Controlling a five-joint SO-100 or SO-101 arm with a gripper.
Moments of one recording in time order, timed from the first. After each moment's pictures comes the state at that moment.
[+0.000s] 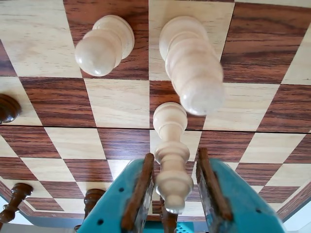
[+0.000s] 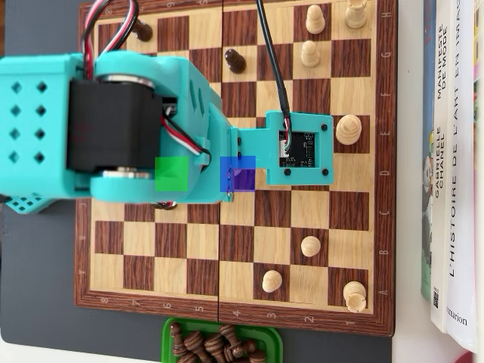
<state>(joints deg) -0.3 76.1 79.4 87.1 89.0</state>
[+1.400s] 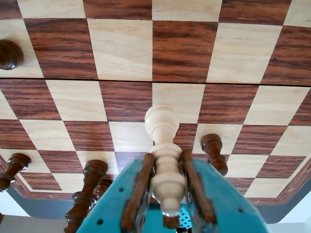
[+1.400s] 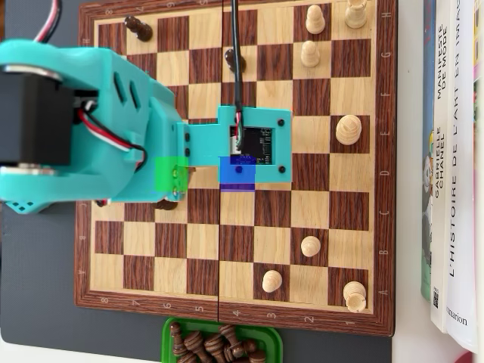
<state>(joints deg) -0.1 93.6 94.3 87.0 89.0</state>
